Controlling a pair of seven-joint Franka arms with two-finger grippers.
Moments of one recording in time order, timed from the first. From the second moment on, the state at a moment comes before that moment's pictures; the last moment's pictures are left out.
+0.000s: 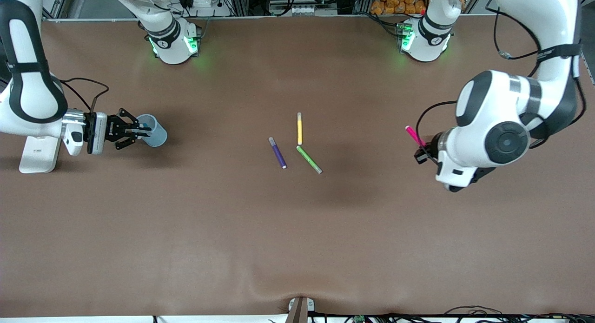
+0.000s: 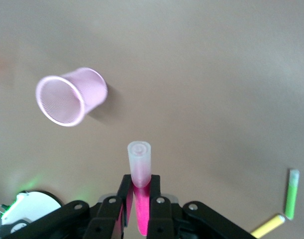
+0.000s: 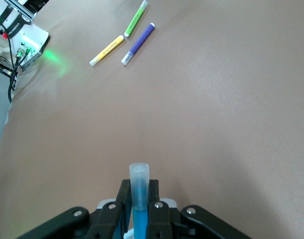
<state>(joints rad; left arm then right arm) -0.19 0.37 -0.09 -1.52 0.03 1.57 -0.81 -0.27 0.22 -0.04 -2.21 0.70 1.84 -1.77</state>
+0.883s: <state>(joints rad) -0.14 0.14 -0.09 -1.77 0.18 1.70 -0.75 -0.32 0.25 -0.04 -2.08 0.70 1.73 -1.54</state>
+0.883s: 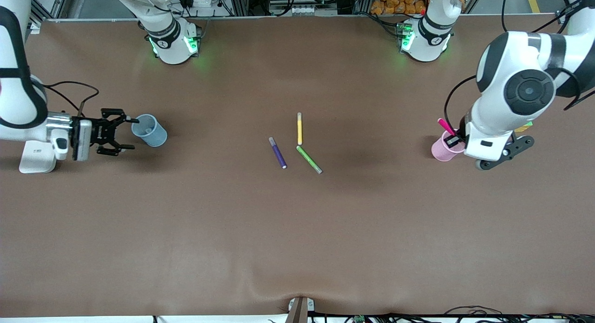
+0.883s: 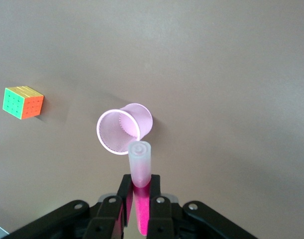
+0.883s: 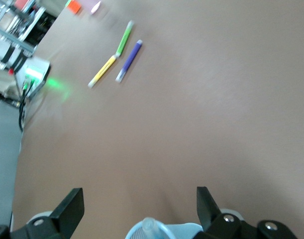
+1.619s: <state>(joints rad) -0.02 -0.04 -0.09 -1.97 0.24 1.84 -0.53 -0.25 0.23 -0.02 -1.48 0.47 1.41 -0.50</state>
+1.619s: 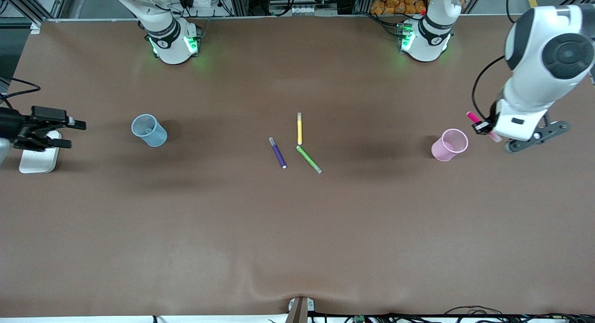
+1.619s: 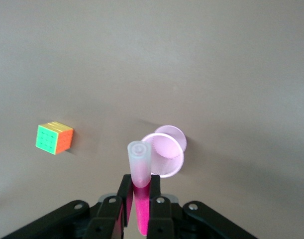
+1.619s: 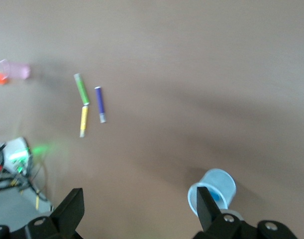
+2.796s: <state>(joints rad) 0.06 -0.16 -0.10 -2.31 0.24 2.25 -0.45 0.00 0.15 -0.02 -1.29 0.05 1.26 0.24</state>
